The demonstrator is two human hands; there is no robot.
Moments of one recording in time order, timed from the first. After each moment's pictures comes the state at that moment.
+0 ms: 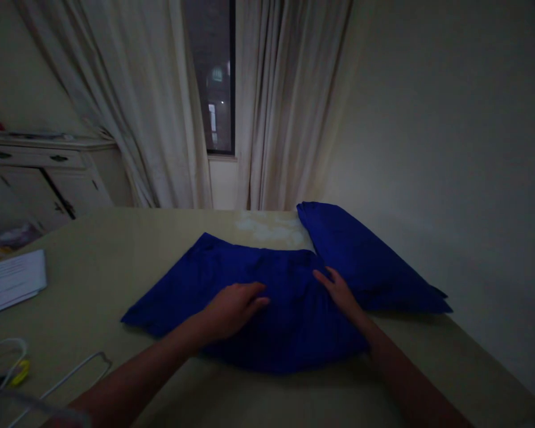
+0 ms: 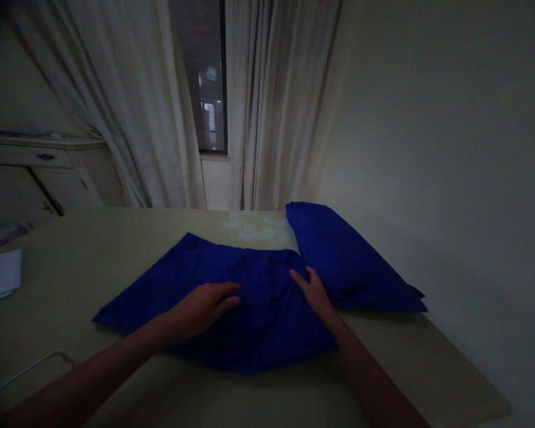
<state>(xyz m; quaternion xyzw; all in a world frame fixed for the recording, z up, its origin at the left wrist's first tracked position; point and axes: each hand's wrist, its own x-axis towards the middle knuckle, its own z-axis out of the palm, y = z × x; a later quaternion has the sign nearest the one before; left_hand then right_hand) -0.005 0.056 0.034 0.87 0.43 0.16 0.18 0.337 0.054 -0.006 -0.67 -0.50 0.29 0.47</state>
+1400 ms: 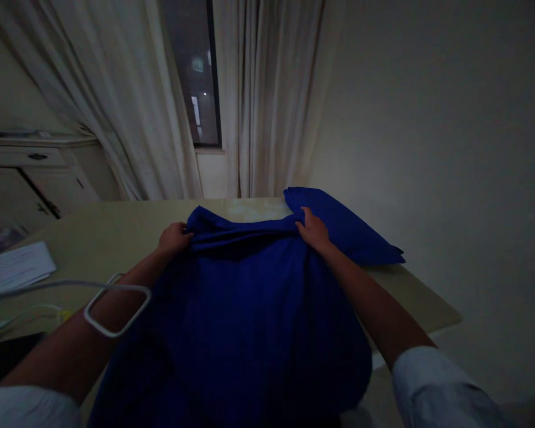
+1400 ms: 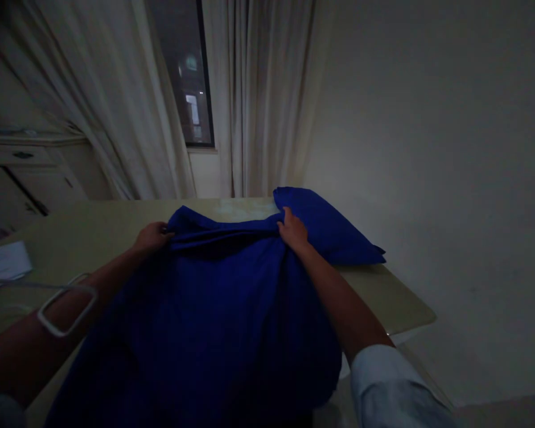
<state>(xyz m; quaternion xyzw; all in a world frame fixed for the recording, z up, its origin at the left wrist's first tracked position) -0.123 0.141 0.055 0.66 0.72 0.21 0.11 0.309 0.082 0.084 -0.74 -0.64 -0.01 0.21</state>
